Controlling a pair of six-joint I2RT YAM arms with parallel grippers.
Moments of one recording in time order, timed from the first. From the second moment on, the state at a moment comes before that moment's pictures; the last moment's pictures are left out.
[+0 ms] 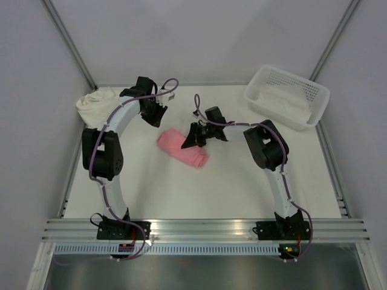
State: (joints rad) left arm -0.21 1.97 1.68 -0.85 0.21 0.49; right arm 0.55 2.31 1.47 0.06 -0.85 0.67
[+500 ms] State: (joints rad) left arm -0.19 1.97 1.69 -0.85 0.21 0.46; right arm 0.41 2.30 1.60 -0.11 -0.73 0.53
